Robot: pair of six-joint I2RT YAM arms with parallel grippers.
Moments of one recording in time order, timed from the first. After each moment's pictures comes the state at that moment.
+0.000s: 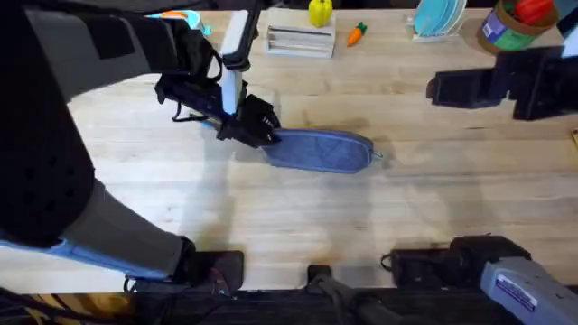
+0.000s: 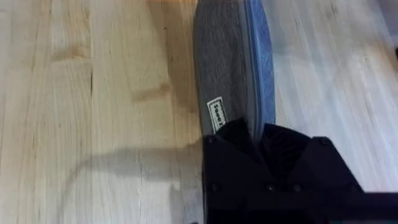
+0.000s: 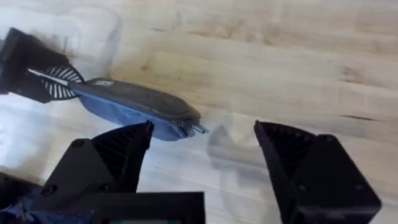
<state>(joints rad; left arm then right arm) -0.07 1.76 1.09 -1.05 0.94 1.65 0.00 0.91 1.16 -1.10 -0.26 -0.02</state>
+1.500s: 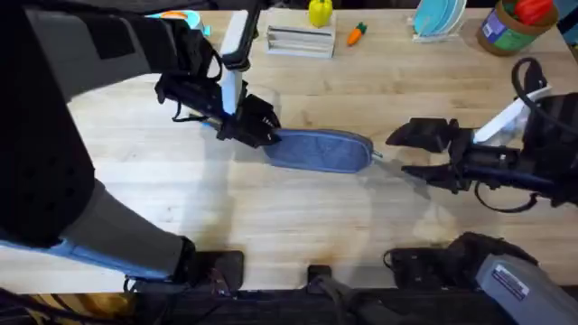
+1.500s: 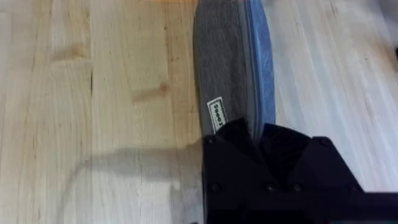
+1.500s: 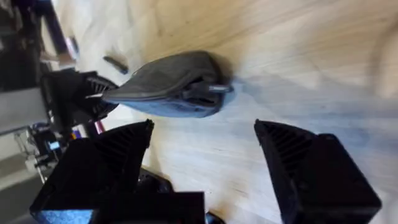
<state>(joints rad) -0.07 1.76 1.09 -1.05 0.94 1.65 -0.34 0.94 0.49 -0.77 -0.82 0.32</state>
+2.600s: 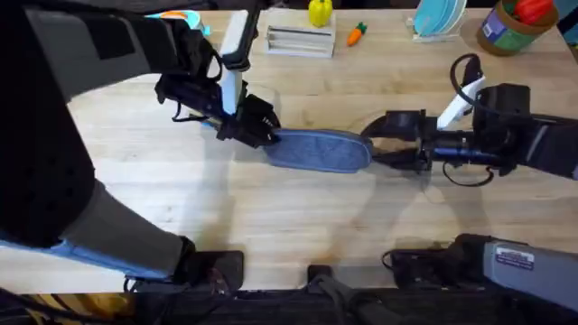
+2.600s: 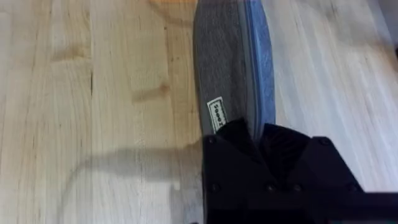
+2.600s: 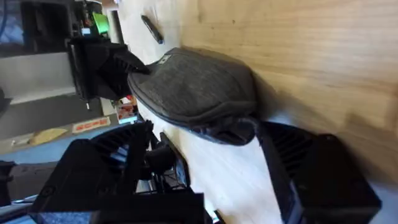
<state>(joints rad) -0.07 1.76 1.09 -1.05 0.94 1.65 -0.20 1.37 0.49 -0.38 -1.09 0.28</state>
